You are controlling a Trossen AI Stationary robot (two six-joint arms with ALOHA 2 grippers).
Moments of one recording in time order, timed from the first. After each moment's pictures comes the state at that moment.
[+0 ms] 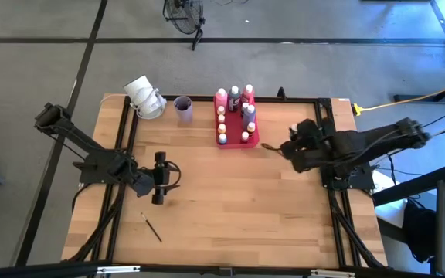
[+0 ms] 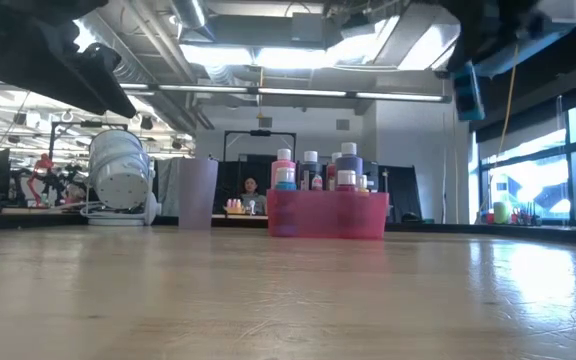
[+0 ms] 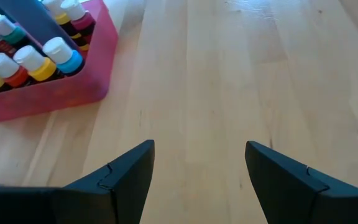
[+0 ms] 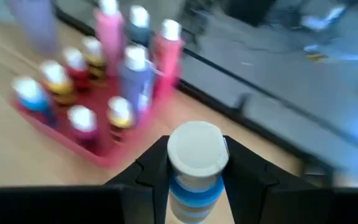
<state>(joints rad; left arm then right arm) -0.54 0.96 0.53 -0.36 -0.58 -0.24 0.30 1.16 1.12 -1.31 0.99 1.08</state>
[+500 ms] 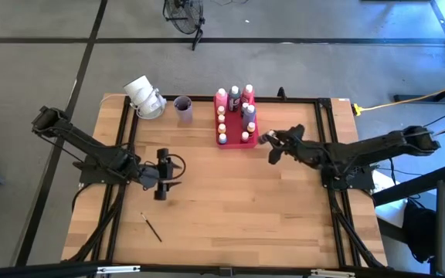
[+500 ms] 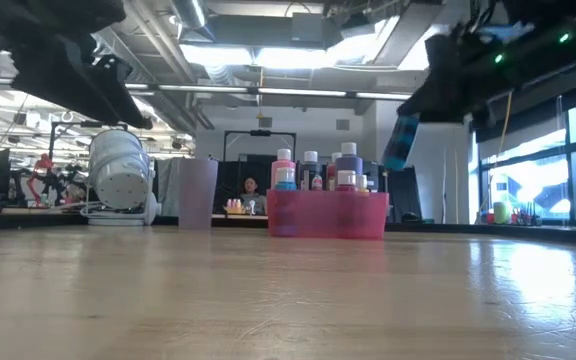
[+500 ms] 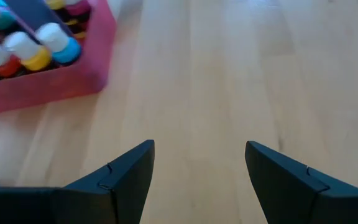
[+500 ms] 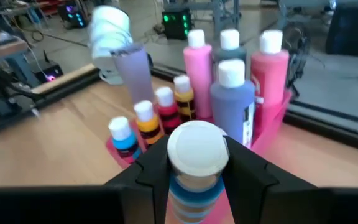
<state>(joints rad) -0.43 0.96 0.53 -0.35 -0.48 -0.19 0.10 1.00 0.38 0.27 0.75 0.45</state>
